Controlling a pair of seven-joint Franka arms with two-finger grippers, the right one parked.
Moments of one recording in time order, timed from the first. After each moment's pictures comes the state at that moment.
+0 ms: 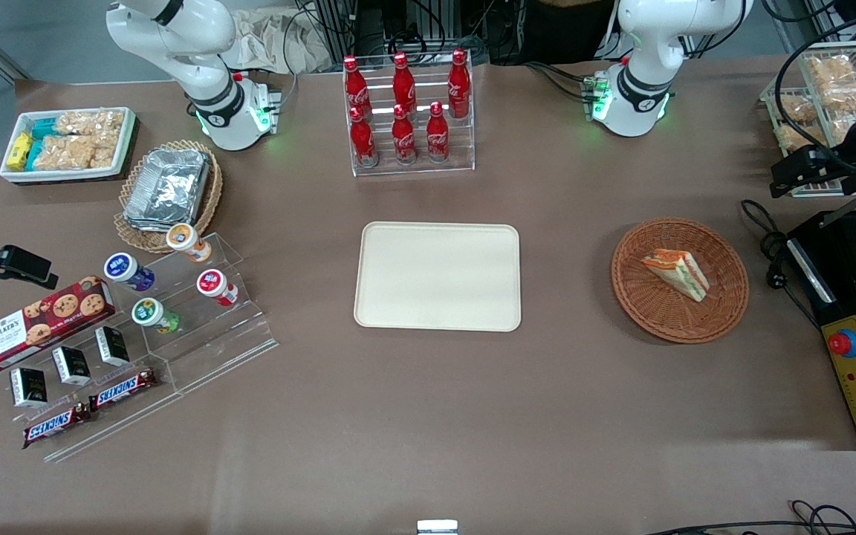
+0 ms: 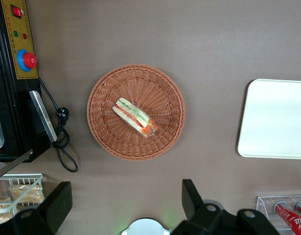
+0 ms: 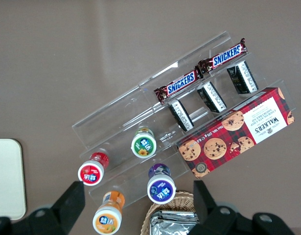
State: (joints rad) arm 0.02 -0.03 -0.03 -1.54 -0.01 1.43 -0.01
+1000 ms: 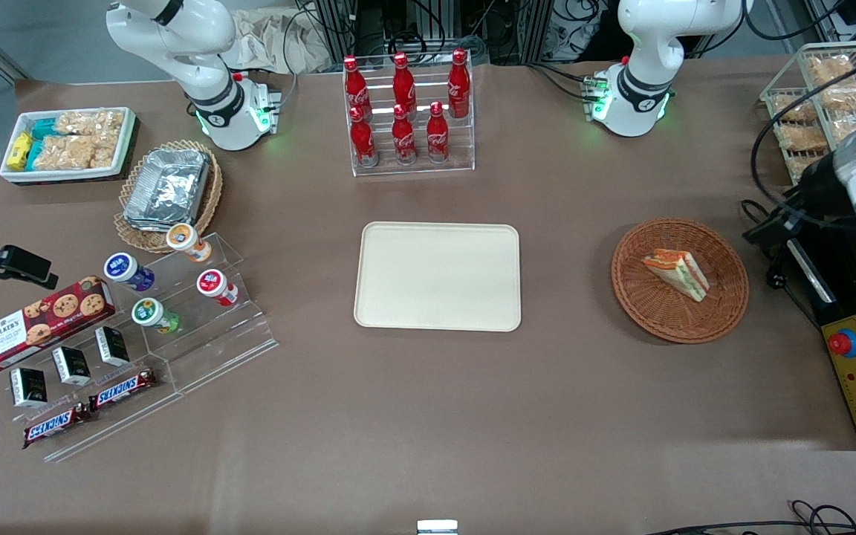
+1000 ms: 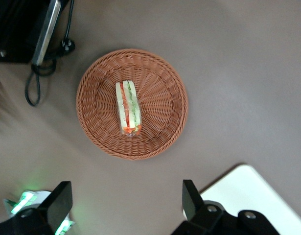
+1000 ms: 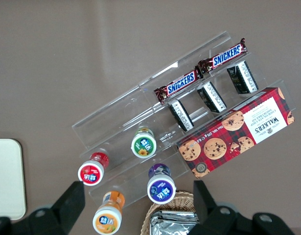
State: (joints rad) arm 0.02 0.00 -0.05 -1.73 -0.01 1.62 -0.84
